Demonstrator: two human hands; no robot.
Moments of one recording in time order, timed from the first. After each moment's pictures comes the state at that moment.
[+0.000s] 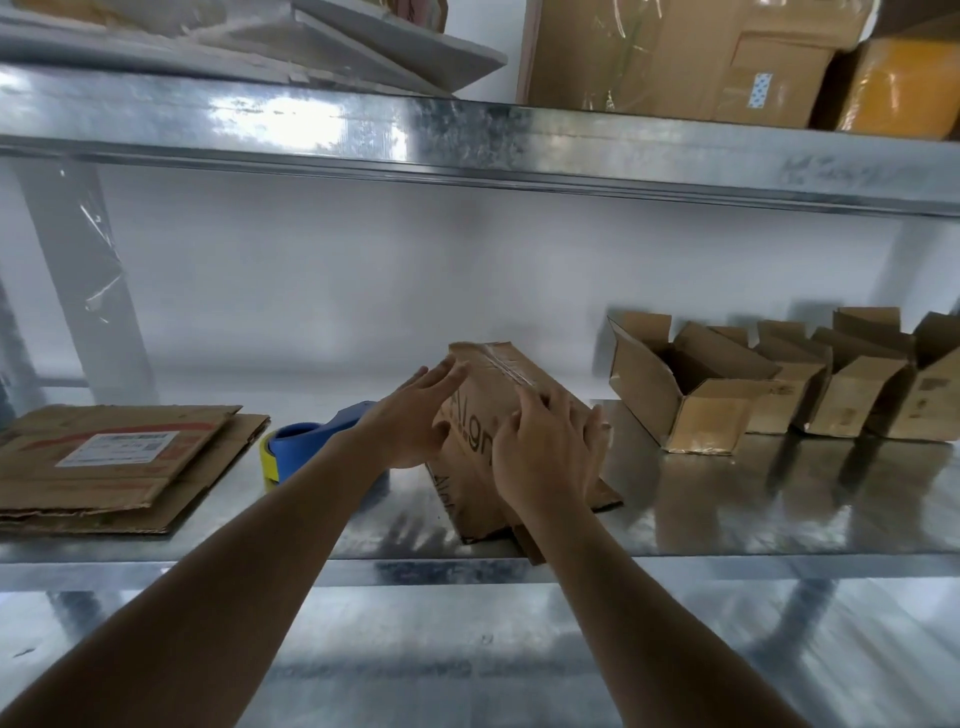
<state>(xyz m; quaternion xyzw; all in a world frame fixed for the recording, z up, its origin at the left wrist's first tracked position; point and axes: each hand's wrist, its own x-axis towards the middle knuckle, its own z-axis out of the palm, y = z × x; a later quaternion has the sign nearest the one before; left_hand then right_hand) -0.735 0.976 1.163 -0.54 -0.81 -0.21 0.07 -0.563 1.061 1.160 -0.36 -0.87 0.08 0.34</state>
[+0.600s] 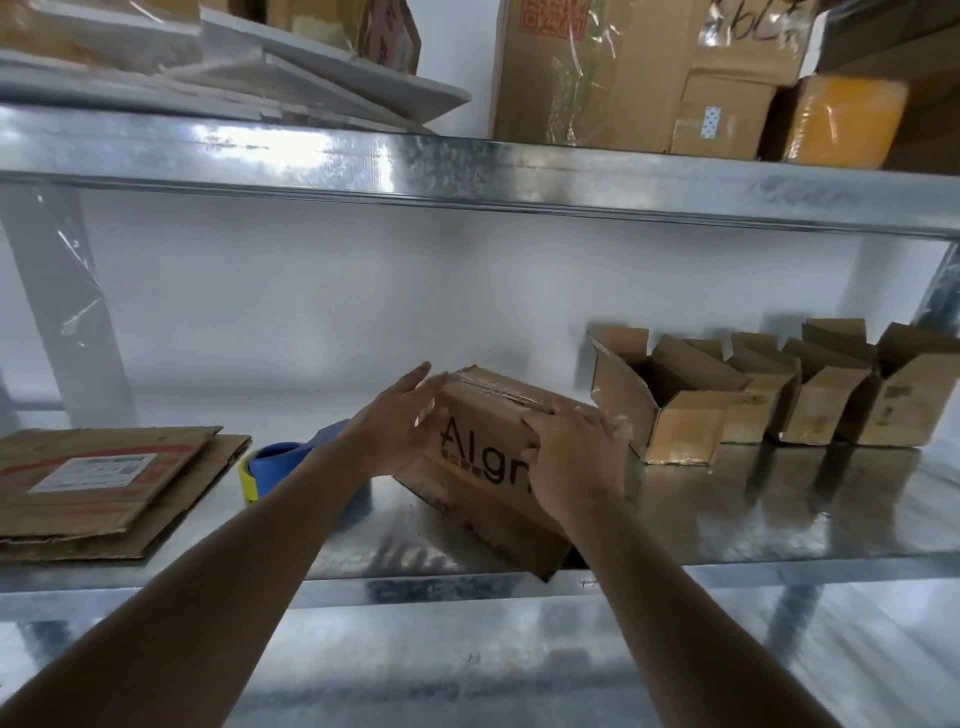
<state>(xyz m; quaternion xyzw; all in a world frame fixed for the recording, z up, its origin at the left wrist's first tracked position) -0.737 0.981 1.168 -0.51 -0.81 -0.28 0.07 -0.520 1.096 1.184 -0.31 -0.91 0.02 0.26</state>
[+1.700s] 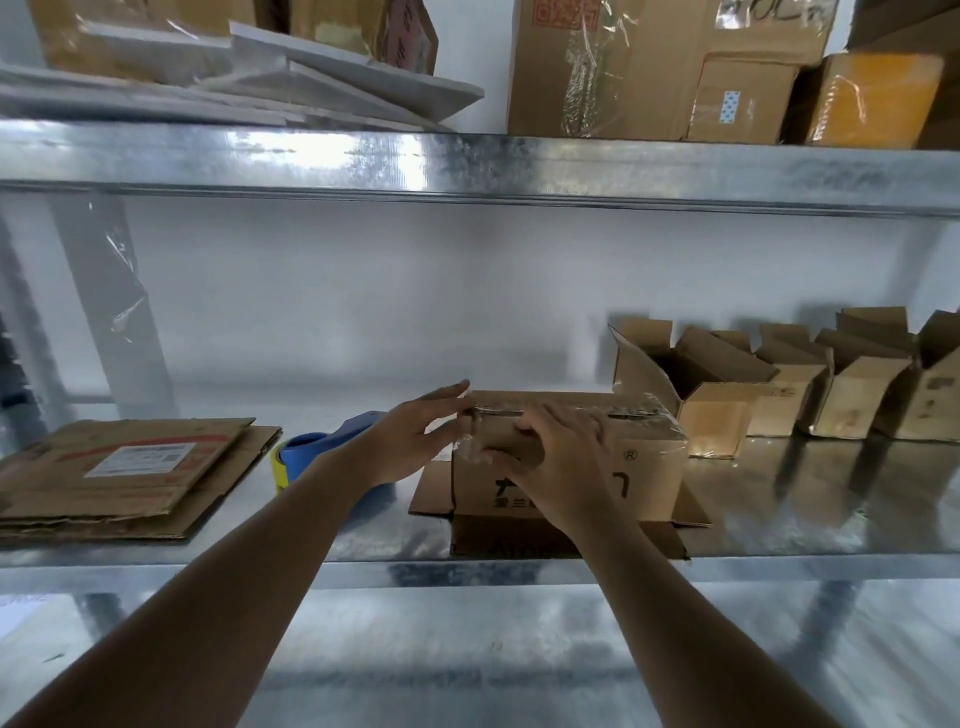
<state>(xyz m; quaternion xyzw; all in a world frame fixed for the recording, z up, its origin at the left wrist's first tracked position) -0.727 0.962 1.159 -0.56 -0.75 -0.35 -0.02 -0.546 1.114 1.132 -0.16 -0.89 0.10 0.41</state>
